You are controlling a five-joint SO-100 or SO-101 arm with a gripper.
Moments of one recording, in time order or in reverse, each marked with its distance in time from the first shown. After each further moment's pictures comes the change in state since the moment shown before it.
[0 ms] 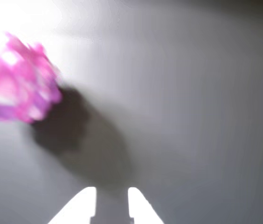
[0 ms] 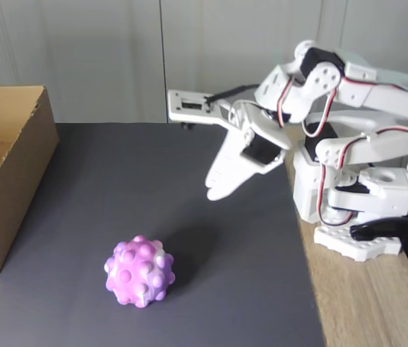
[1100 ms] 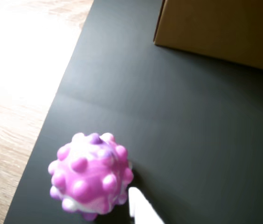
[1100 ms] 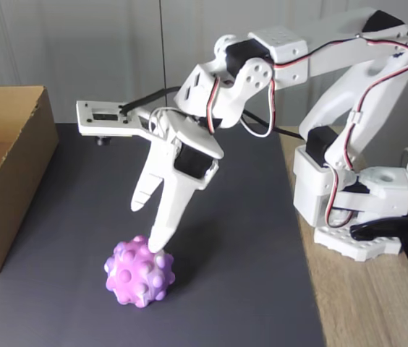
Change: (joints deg) arm -12.9 -47.0 -25.0 -24.1 -4.2
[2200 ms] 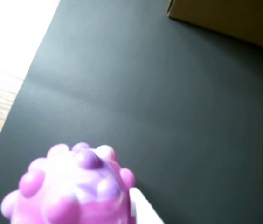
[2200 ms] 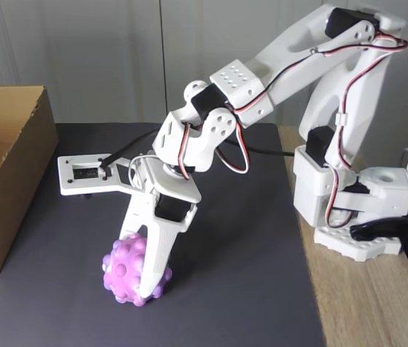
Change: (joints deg) arm -0.6 -20.4 -0.2 -12.6 3.3
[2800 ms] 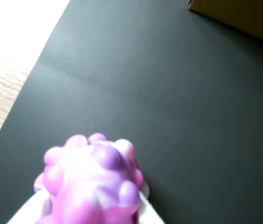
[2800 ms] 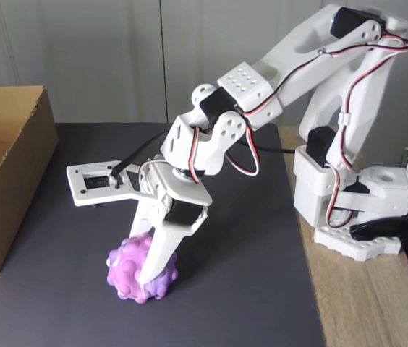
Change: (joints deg) arm -0.9 2.7 4.0 -0.2 2.7
